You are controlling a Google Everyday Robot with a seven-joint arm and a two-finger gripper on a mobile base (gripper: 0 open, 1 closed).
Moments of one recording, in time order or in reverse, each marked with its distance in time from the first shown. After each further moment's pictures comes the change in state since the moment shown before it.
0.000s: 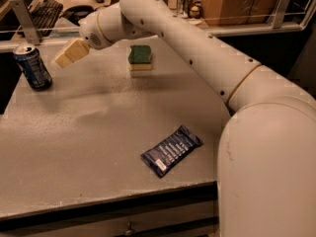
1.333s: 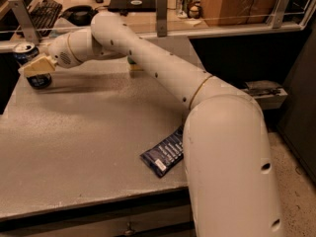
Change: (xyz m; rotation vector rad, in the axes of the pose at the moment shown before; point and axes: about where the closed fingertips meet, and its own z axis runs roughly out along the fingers) arm -0.008 0.046 0.104 -0.179 -0.136 0.087
